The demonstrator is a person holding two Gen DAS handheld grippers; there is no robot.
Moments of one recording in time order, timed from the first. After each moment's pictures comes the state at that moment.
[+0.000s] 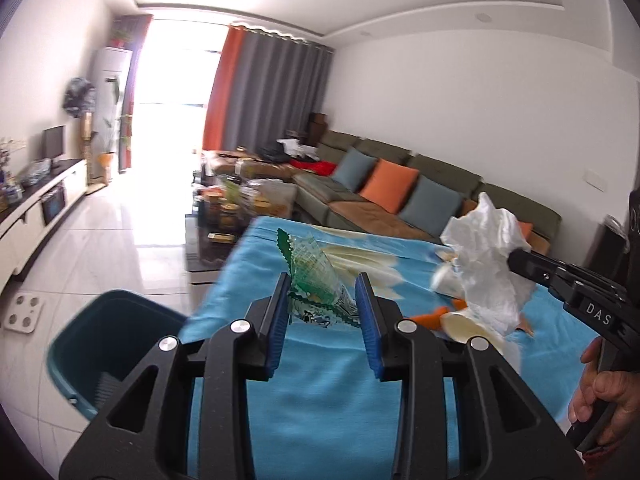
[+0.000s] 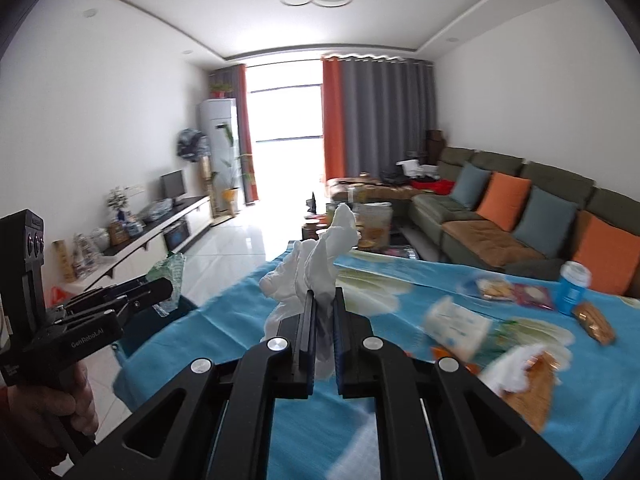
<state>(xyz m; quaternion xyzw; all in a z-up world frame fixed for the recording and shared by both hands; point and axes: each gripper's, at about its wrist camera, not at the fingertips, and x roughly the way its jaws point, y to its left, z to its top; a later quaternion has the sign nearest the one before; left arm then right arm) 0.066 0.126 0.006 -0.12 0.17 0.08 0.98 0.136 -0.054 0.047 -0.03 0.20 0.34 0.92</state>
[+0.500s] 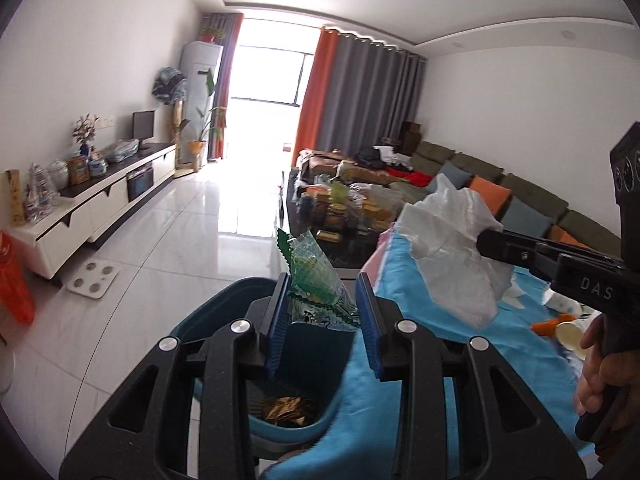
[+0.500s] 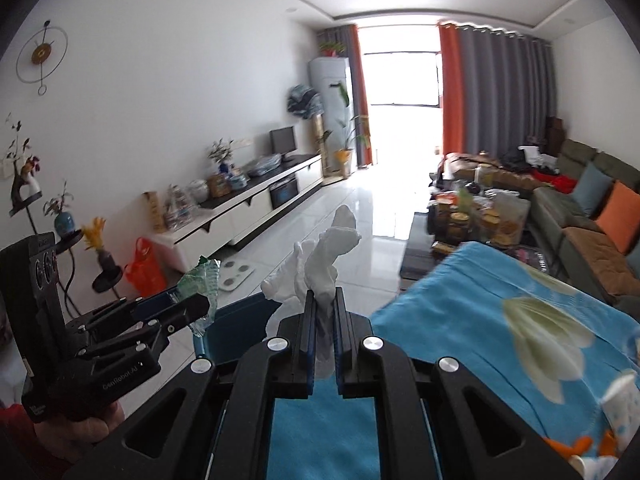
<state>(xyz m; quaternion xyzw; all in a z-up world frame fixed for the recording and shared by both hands) -0.006 0.232 -0.007 -0.15 0.18 0.24 0.94 0.152 0.138 0.042 -0.08 0.26 0.51 0.81</state>
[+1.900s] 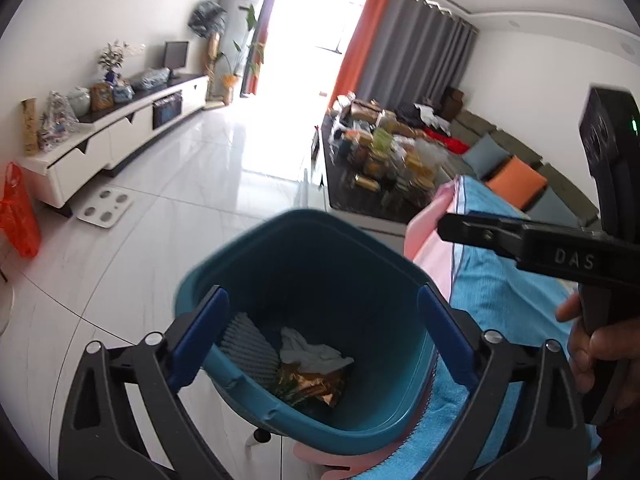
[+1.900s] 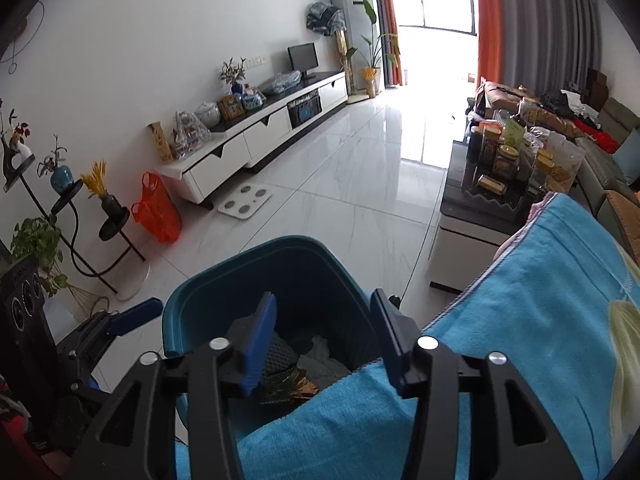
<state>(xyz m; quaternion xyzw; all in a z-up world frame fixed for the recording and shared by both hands) 0.032 0.315 -0.093 -0.23 0.25 0.28 0.90 0.188 0.235 -0.019 -0.14 0.37 0.52 0.75</state>
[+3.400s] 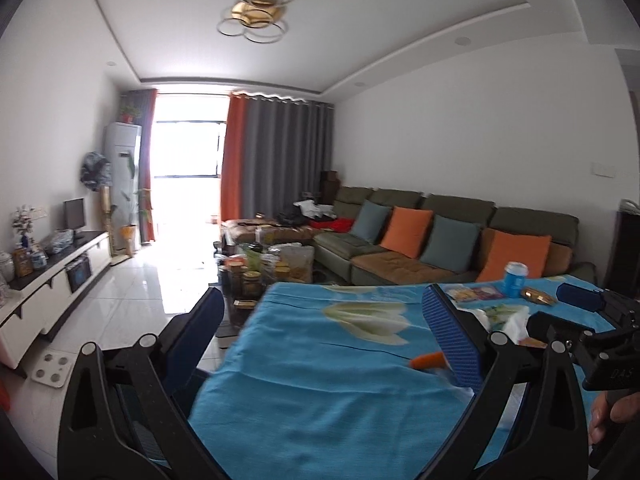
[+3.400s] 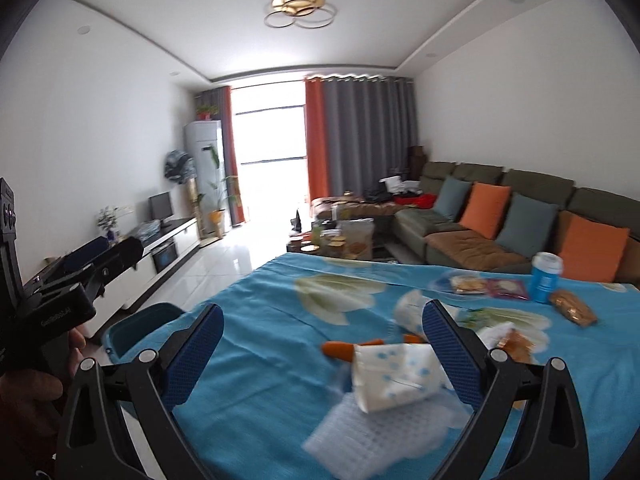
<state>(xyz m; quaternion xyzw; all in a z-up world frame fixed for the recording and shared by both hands) 0.032 0.065 0.053 -0.03 0.07 0.11 0.99 0.098 -0.119 0.024 0.01 0.17 0.26 0.95</state>
